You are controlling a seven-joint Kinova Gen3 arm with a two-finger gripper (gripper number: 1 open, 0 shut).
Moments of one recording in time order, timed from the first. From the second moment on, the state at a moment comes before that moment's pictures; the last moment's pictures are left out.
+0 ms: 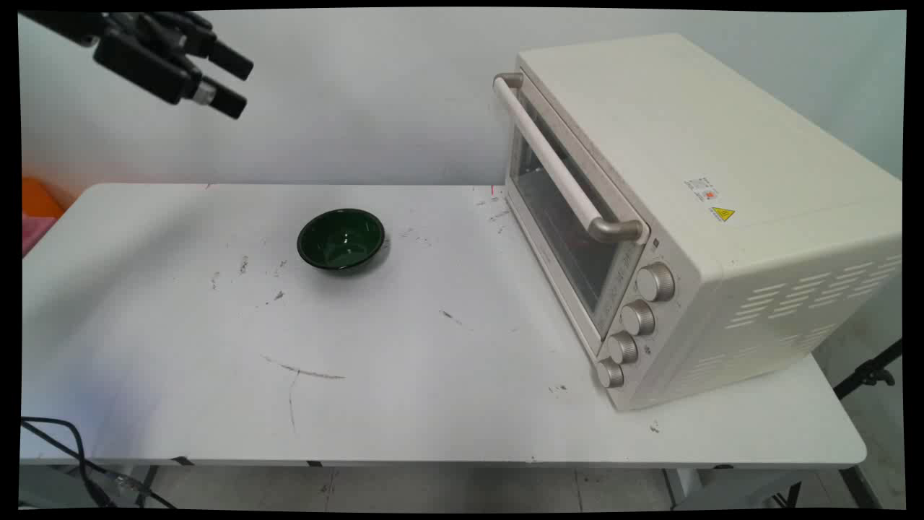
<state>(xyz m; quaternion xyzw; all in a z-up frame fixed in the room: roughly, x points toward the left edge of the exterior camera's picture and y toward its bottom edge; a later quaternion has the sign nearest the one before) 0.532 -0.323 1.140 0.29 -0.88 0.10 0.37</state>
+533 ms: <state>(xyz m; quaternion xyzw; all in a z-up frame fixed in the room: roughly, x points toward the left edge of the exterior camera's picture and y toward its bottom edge) 0.468 -0.367 1.178 0.32 -0.86 0.12 0.37</state>
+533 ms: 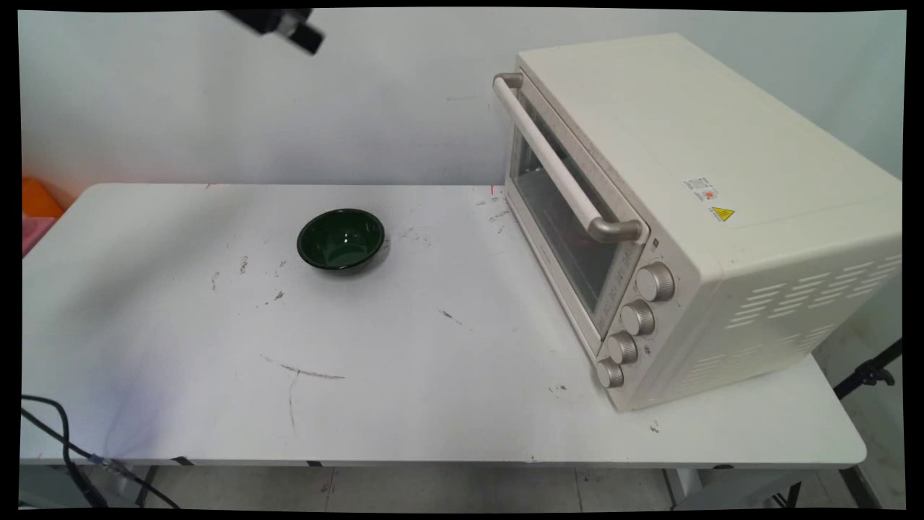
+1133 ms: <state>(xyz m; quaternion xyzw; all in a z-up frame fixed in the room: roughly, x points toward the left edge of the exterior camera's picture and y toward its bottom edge) 0.367 -0.437 1.193 0.34 -0.87 0.12 0.35</state>
